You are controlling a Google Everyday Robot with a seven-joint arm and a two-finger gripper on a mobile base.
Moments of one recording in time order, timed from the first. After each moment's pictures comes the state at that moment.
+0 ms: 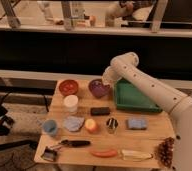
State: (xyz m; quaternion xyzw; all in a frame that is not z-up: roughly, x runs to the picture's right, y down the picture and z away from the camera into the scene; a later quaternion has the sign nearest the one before) arm 0.072 -0.054 0.869 -0.11 -0.16 -0.12 0.97
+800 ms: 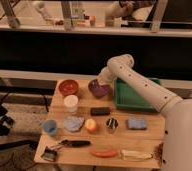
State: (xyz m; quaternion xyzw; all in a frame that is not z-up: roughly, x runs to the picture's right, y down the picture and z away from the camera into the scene) arm 0.046 -0.054 0.899 -0.10 -0.19 -0.17 0.96
